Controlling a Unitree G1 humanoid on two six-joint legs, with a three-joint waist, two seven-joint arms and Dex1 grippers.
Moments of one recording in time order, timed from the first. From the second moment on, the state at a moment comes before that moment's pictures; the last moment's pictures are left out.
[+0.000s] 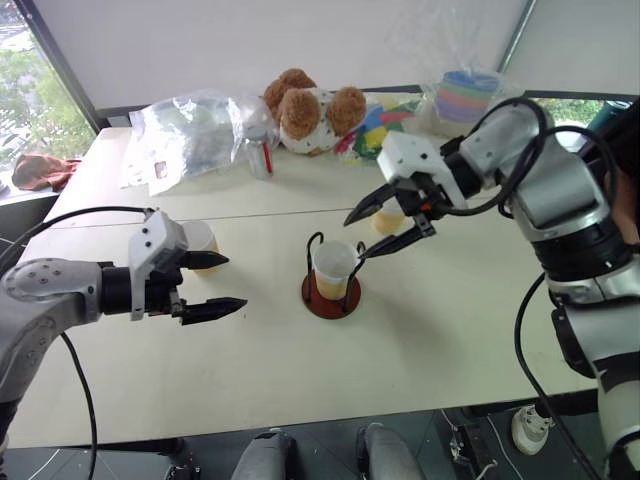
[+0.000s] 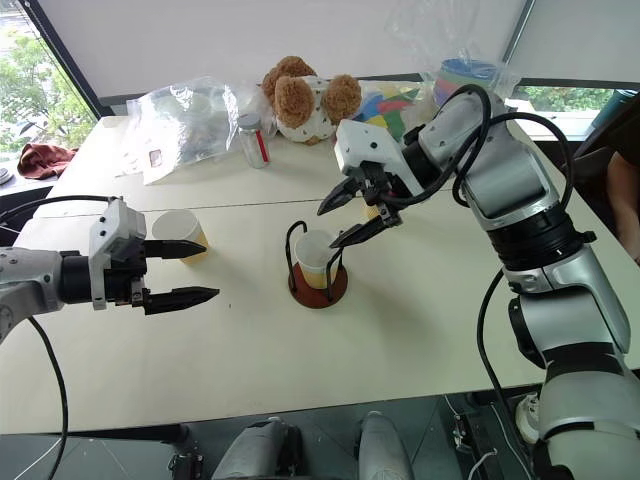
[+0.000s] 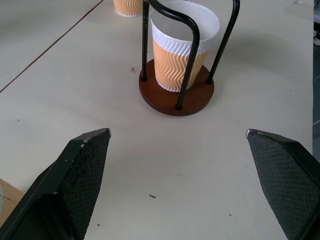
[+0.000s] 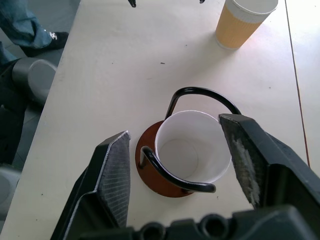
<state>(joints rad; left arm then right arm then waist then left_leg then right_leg) -0.20 1.03 0.23 -0.44 -0.74 0.78 -0.98 -1.15 -0.74 0.38 0.09 0.22 0.40 1.61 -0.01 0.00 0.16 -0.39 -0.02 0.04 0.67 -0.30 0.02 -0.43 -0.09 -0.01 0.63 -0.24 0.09</state>
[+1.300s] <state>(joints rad) -0.20 1.09 0.35 -0.47 -0.79 0.82 -0.95 -1.36 -0.50 0.39 1.28 -0.33 -0.26 1.12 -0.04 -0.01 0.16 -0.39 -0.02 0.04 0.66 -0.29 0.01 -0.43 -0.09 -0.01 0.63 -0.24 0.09</state>
